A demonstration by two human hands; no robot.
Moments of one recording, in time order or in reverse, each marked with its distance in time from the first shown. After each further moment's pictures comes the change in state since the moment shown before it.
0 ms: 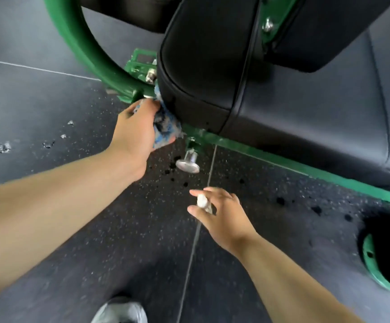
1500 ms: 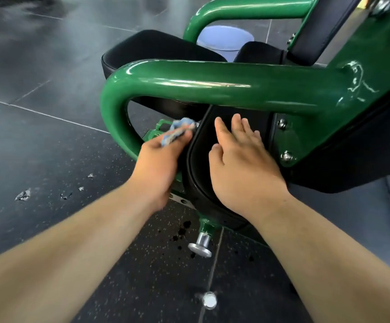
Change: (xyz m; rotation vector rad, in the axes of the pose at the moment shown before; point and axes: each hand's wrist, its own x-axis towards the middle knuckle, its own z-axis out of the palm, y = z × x) left_hand 0.029 0.065 0.019 -0.167 -0.007 0.037; right_hand 0.061 -0.168 -0.137 -0.503 0.270 -0.279
